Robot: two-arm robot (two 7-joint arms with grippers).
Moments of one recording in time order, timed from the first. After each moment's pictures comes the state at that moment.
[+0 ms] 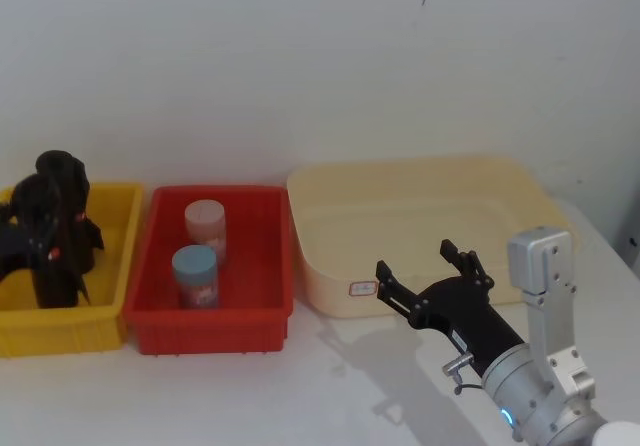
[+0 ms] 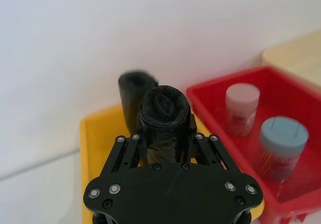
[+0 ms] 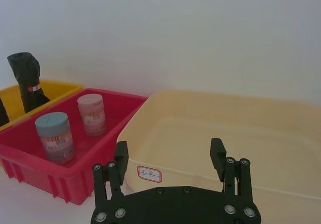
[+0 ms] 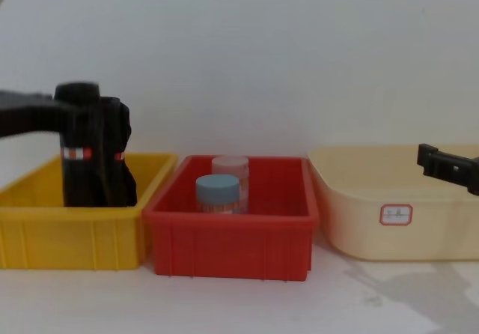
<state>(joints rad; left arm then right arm) -0.32 0.43 0.27 -1.56 -0.33 0.18 -0.16 -0.01 0.34 -0.23 -1.77 0.29 0.03 0.07</state>
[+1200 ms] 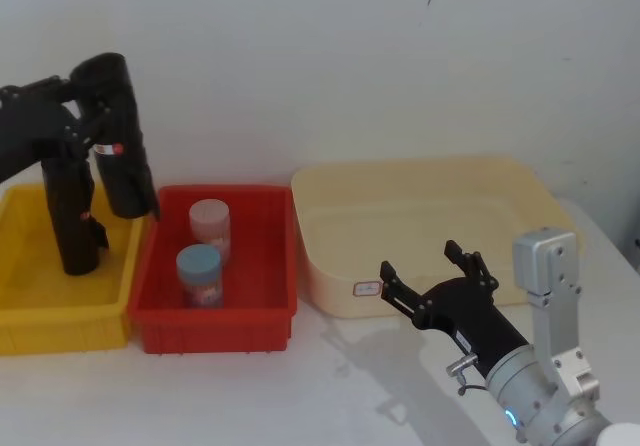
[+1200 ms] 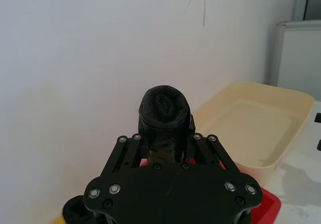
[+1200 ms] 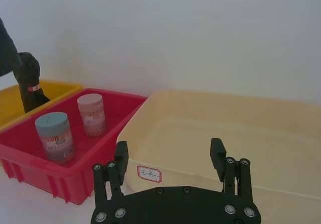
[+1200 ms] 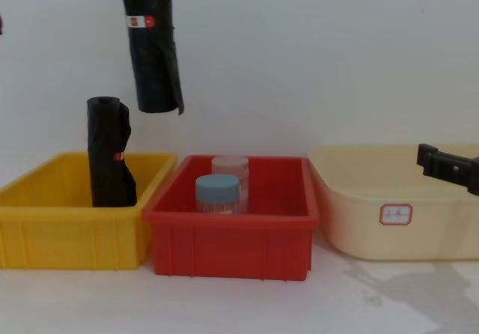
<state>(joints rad) -0.55 0.50 0.30 -1.61 -0.51 0.23 -0.52 -0.01 0.34 -0.23 -1.77 0.29 0.03 0.07</state>
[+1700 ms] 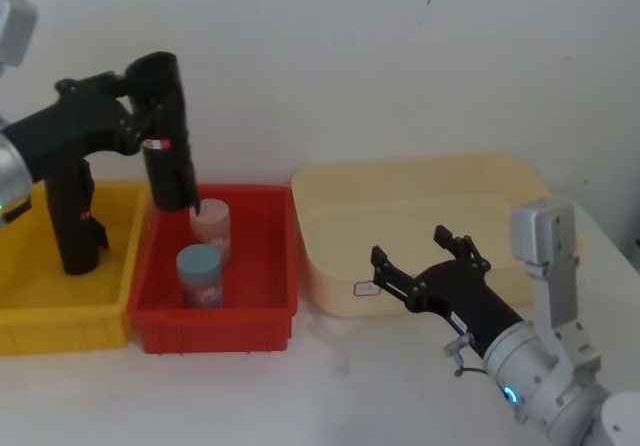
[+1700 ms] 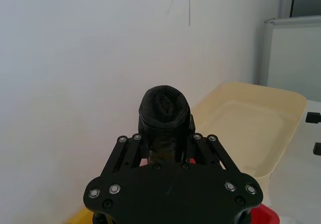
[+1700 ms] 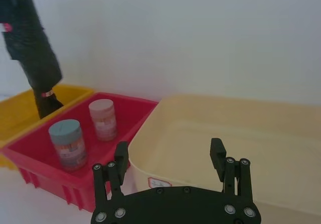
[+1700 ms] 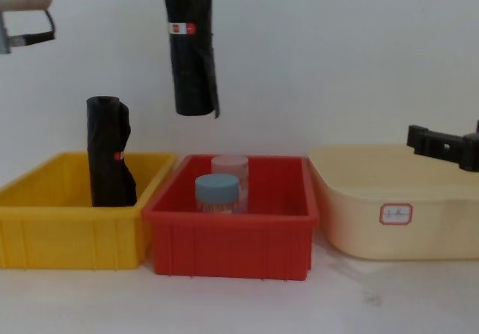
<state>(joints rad) -0.65 0.43 0.39 -1.50 -0.48 0.21 -0.53 0.02 0.34 -0.22 -1.80 0.33 0.13 0.10</state>
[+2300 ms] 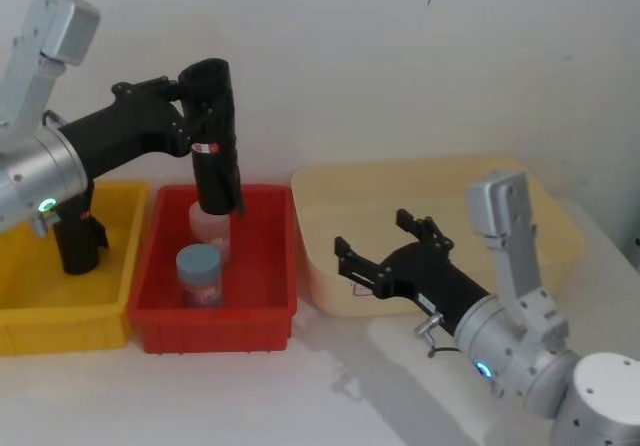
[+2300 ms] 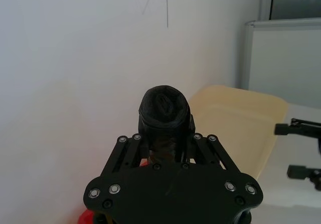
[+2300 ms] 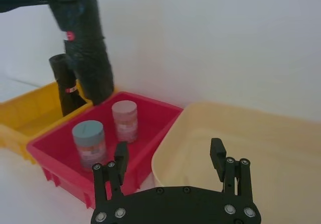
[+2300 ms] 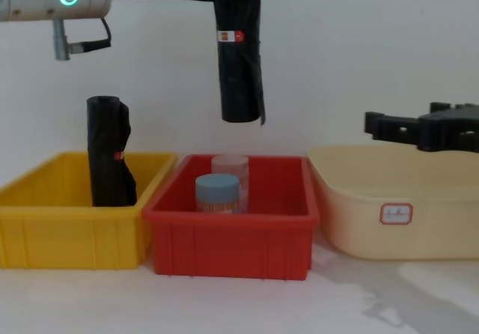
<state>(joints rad) -0.72 0.36 0.46 -1.42 -0.48 0.20 -0.55 0.12 0.35 -0.27 -1.79 0.31 0.22 0.17</state>
